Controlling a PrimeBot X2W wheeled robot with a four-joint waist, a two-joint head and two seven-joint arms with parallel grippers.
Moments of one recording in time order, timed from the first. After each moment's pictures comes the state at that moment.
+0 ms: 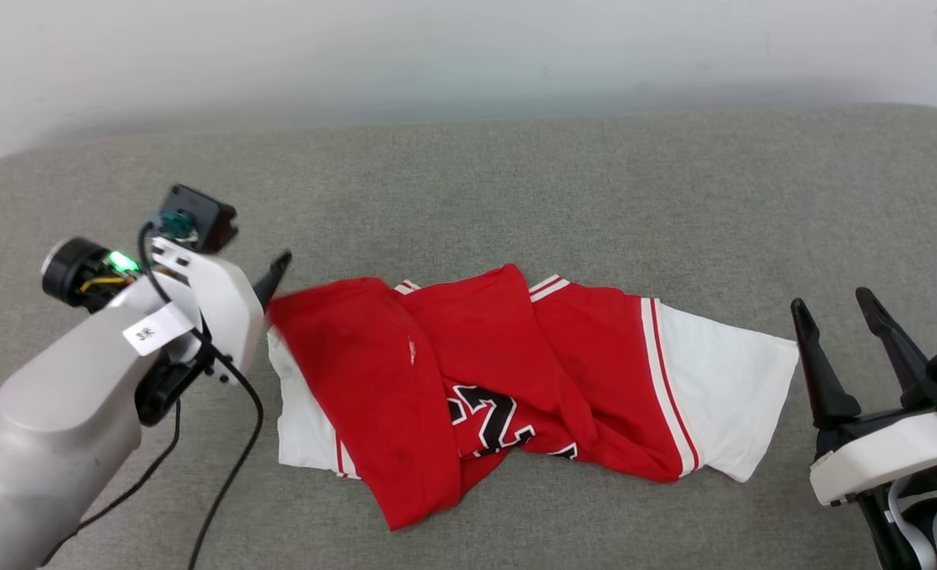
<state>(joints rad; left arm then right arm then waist) -0.91 0.64 -1.09 0.61 -0.89 -0.02 0.04 -0.11 -0.24 0.00 0.01 0.26 0.13 -0.08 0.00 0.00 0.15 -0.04</state>
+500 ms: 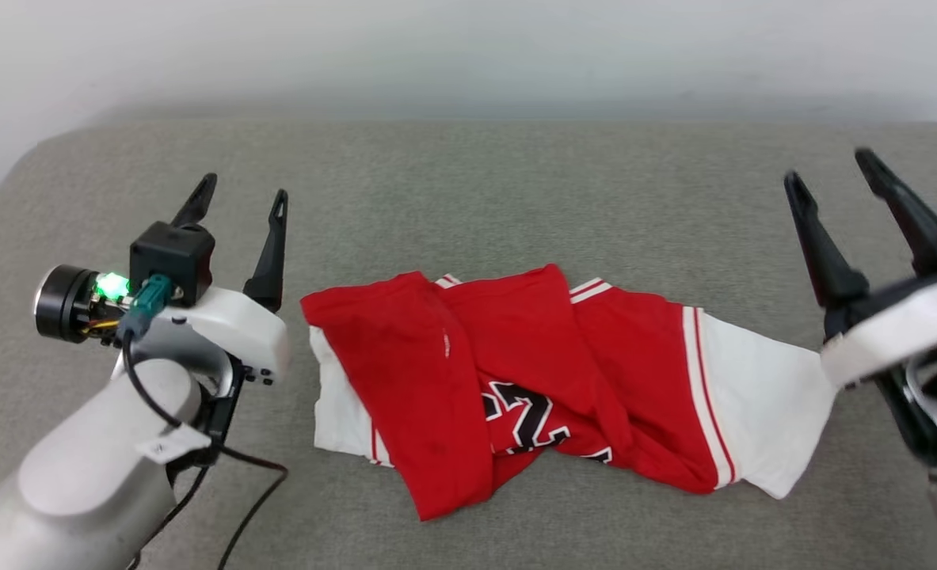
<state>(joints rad) -0.70 0.66 -0.88 0.26 -0.76 0.39 -0.26 -0.37 -0.37 0.13 0.02 0.33 0.13 -0.01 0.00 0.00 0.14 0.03</state>
